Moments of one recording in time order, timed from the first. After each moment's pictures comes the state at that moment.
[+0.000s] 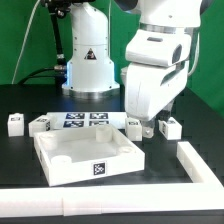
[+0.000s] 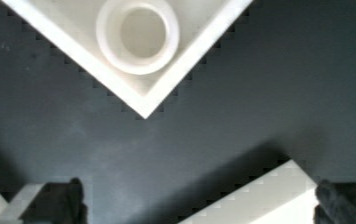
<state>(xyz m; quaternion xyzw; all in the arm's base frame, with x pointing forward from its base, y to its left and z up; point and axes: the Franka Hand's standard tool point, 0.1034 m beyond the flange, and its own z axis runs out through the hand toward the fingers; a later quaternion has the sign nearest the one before) 0.543 0.098 0.072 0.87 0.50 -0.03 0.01</state>
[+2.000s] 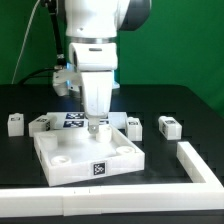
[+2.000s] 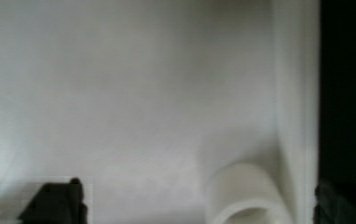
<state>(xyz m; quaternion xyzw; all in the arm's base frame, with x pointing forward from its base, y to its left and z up) 0.438 -0.019 0.041 0.65 0.76 -0.01 0.00</state>
